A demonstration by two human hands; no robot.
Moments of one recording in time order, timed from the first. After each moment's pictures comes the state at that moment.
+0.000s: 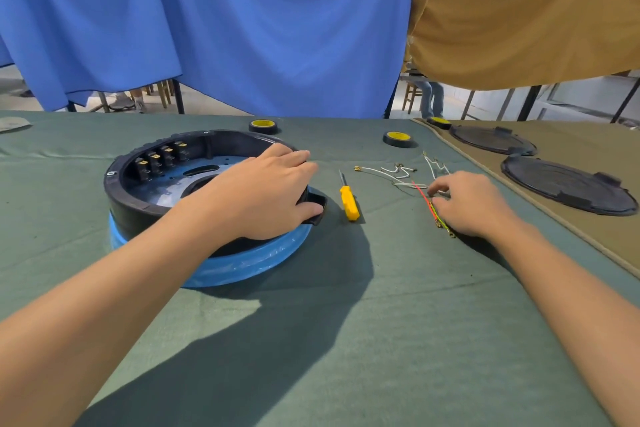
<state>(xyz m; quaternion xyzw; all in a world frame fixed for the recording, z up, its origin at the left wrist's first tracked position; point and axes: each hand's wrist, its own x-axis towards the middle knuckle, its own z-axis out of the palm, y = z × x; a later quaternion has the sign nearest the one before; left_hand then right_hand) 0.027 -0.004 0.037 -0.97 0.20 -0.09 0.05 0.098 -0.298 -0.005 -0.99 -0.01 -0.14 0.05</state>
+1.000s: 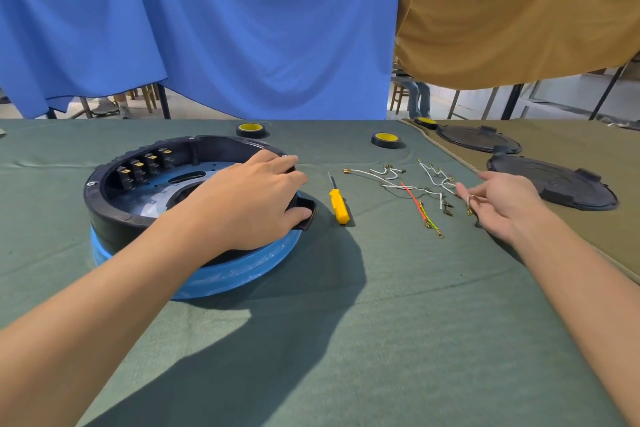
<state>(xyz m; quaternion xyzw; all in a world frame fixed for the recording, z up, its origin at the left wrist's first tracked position) 0.025 -0.003 0.036 -0.97 0.20 -0.11 0.05 0.093 -0.325 0.011 -0.51 0.22 -0.15 0.82</state>
